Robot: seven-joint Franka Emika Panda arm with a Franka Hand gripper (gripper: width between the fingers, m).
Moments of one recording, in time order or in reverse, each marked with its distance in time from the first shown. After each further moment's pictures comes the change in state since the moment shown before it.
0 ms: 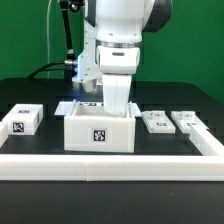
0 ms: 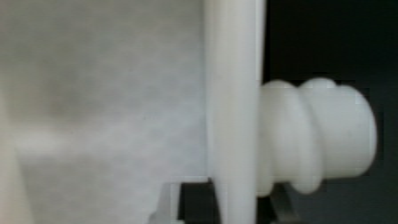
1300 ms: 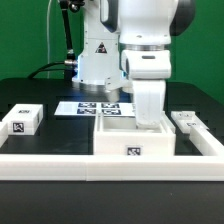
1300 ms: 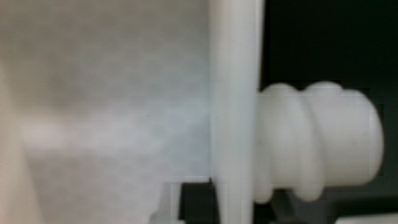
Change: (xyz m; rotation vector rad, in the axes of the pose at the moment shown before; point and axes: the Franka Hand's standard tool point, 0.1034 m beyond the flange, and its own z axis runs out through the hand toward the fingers) arm 0.054 0.069 -0.006 -0.059 0.037 -0.034
